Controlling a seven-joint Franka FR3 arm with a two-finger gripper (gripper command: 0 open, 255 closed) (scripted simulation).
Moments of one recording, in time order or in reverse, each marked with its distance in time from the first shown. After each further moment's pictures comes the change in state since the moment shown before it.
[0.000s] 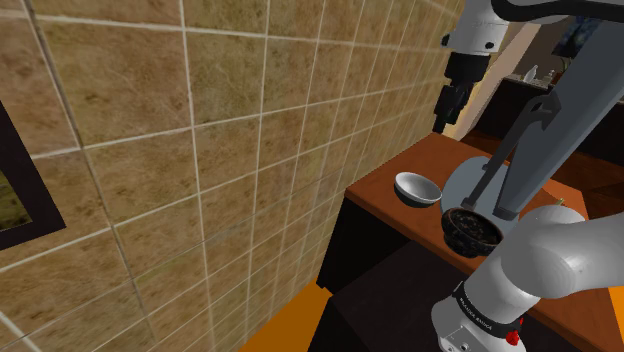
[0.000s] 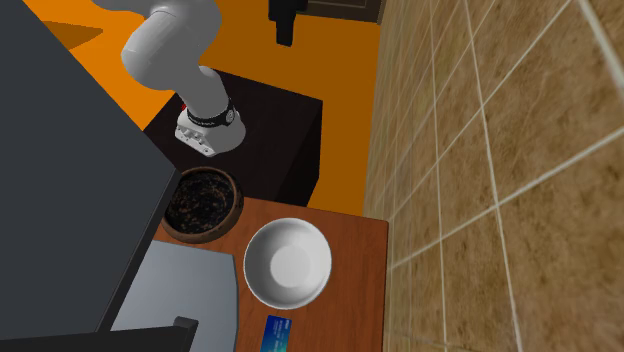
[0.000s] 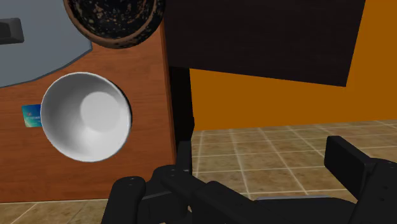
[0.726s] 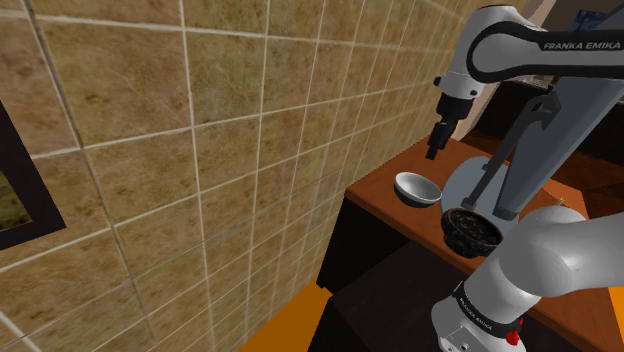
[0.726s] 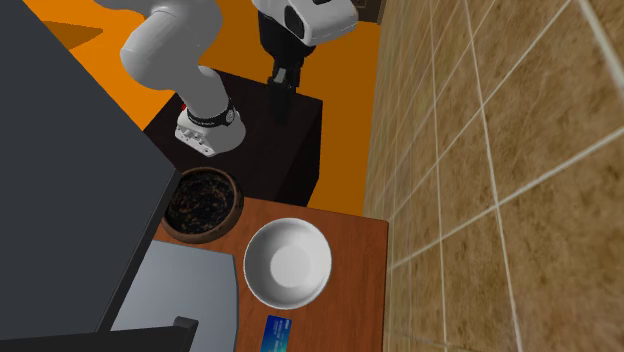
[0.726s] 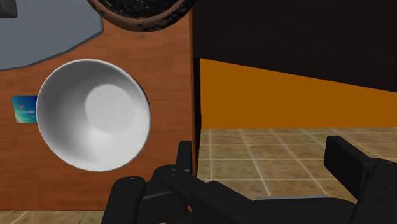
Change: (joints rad) arm -0.035 0.004 -0.155 -0.234 -0.101 0.277 -0.159
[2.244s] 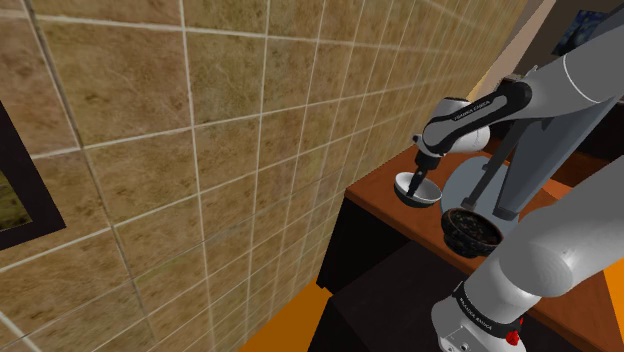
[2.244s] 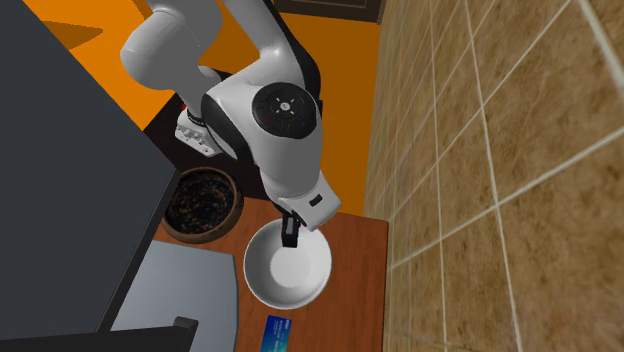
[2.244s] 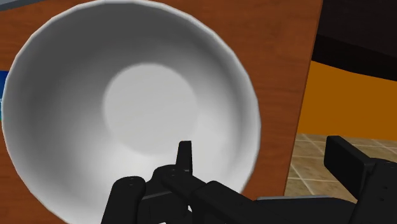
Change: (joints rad) arm 0.008 0.543 -0.372 -0.133 -0.030 0.749 -0.372
